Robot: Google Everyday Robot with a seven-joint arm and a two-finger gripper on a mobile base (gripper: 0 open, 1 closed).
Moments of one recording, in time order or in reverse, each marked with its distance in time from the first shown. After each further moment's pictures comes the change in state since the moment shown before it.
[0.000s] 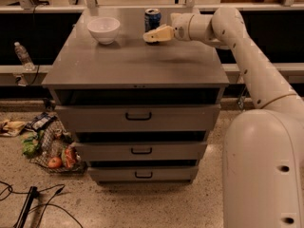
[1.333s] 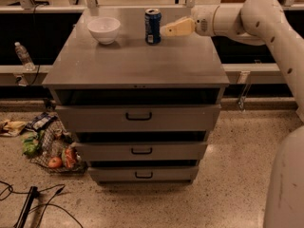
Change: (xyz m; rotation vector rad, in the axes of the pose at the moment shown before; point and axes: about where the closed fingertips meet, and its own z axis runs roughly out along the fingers) arm -0.028 0.014 -0.093 0.066 0.043 0.046
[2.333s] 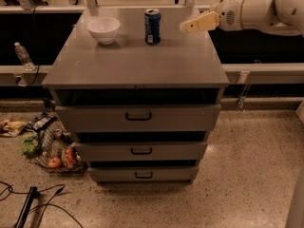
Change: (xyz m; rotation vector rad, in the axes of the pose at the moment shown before) arm -0.014 0.004 -0.074 -0.015 0.071 0.013
